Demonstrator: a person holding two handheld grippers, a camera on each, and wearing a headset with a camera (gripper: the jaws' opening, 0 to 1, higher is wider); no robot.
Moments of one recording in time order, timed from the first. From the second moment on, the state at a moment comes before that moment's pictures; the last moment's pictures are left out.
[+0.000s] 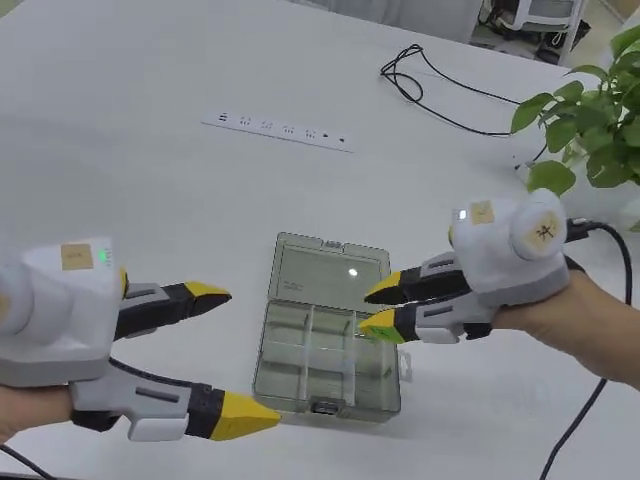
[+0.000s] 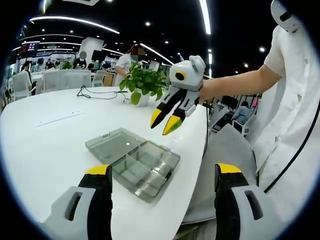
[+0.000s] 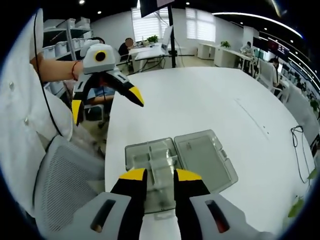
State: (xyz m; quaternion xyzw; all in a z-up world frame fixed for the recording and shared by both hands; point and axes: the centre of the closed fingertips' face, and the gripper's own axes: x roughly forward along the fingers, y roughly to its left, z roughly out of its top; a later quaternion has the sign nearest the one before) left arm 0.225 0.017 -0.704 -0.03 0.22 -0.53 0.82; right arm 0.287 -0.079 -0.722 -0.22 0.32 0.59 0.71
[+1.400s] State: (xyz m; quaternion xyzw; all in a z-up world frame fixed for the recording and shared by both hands) left arm 0.225 0.021 -0.714 -0.02 0.25 -0.53 0.81; right arm 0.264 -0.278 -0.805 -0.36 0.46 0.52 0.63
